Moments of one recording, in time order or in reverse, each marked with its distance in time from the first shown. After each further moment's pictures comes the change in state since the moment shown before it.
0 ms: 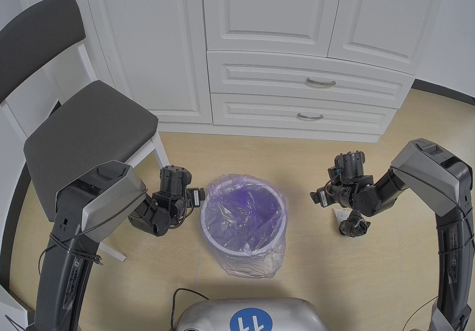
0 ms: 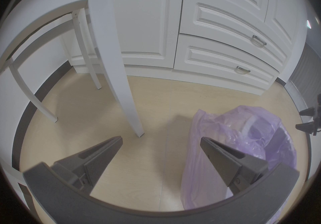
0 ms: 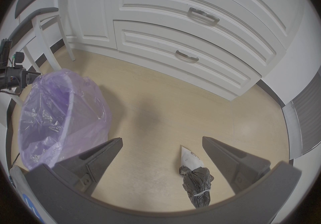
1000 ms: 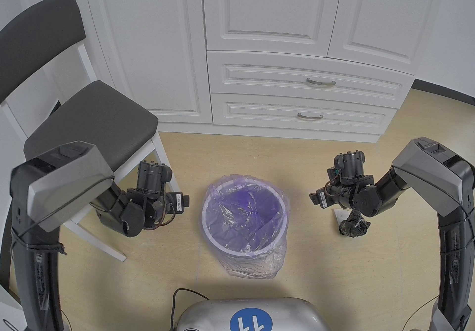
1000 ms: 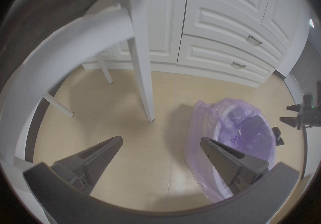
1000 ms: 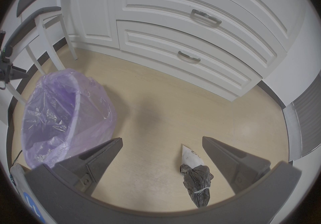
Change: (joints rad) left arm 0.020 -0.287 0.344 0.066 -0.021 -0.003; right arm 0.012 -0.023 0.024 0.011 0.000 -0.005
